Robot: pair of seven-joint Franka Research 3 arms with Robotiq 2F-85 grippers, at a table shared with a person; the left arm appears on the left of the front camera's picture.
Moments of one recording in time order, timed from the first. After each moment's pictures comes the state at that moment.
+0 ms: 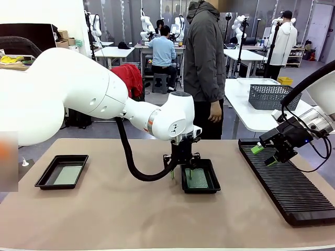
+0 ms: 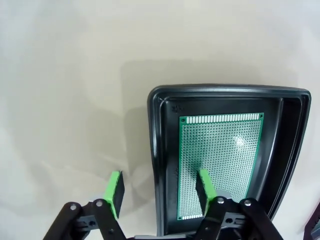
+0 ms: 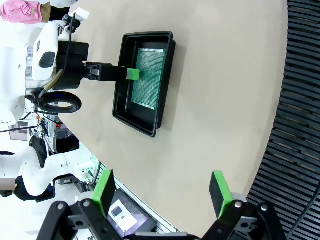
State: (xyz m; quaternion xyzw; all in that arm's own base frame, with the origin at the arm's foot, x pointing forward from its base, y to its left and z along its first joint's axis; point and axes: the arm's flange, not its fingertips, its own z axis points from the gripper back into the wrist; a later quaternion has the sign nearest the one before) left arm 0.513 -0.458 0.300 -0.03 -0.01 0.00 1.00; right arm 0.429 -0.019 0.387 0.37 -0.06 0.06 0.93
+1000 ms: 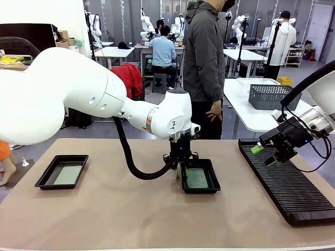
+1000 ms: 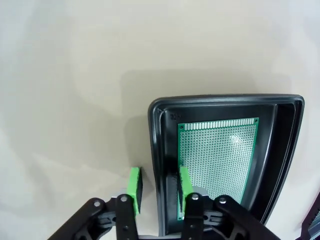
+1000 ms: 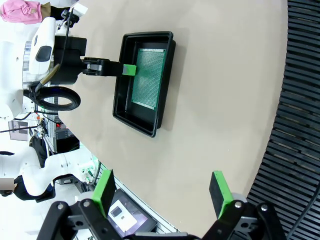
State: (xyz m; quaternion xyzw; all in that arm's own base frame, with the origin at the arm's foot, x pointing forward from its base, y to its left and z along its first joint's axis) left arm 0.523 -0.454 0.305 -0.05 -0.01 -0.01 1.00; right arm 0.429 -0.019 0.387 0.37 -0.06 0.06 0.93
